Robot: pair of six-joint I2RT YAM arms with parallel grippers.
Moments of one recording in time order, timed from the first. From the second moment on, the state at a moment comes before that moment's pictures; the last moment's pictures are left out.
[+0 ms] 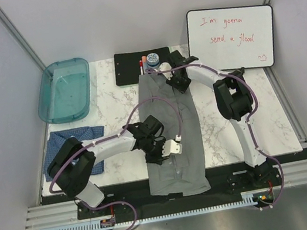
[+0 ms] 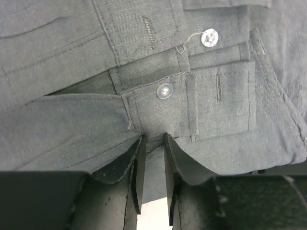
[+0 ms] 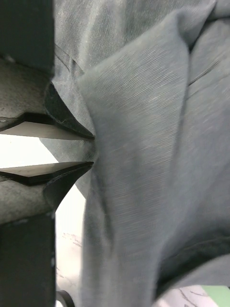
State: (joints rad) left arm -0.85 1.60 0.86 -0.56 0.51 0.88; right arm 0.40 2.32 1.93 -0.75 0.03 -0.47
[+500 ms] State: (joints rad) left arm -0.81 1.07 0.91 -0.63 0.55 0.68; right arm 0.30 1.81 1.74 -0.85 -0.32 -0.48
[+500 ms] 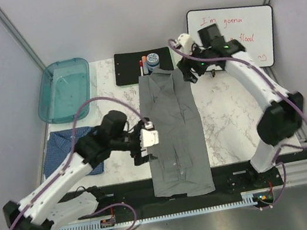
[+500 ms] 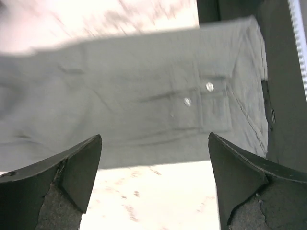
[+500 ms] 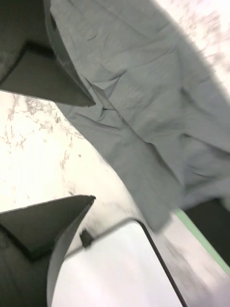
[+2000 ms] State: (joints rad) left arm -1.22 0.93 0.28 -0.26 0.40 1.09; right arm 0.97 0.78 0.27 -0.56 -0.46 -1.37
